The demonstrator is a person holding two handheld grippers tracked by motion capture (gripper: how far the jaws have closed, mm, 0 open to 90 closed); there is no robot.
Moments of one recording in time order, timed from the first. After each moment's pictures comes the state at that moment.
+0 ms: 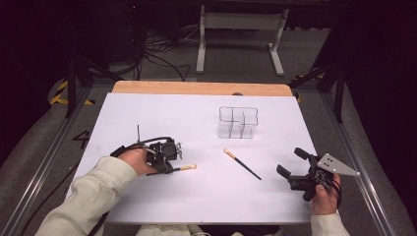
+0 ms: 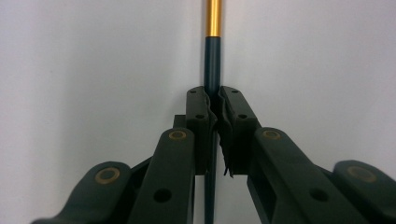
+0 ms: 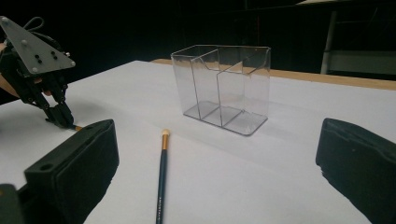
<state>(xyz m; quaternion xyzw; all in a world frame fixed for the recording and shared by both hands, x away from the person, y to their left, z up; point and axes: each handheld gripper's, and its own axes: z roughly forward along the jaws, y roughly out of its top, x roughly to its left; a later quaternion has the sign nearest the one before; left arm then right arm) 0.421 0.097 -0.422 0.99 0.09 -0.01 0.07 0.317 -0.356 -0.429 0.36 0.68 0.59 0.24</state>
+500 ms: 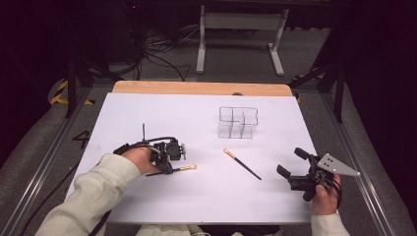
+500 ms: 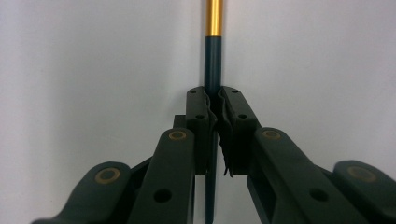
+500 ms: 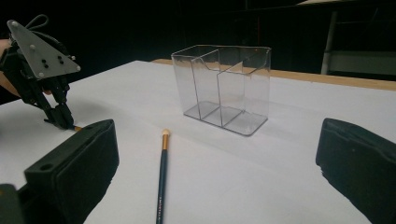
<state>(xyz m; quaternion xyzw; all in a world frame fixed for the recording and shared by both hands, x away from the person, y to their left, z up) 0.424 0.086 -0.422 1.00 0.09 -0.02 0.03 0.317 -0.356 -0.428 0.36 0.68 0.59 0.24</state>
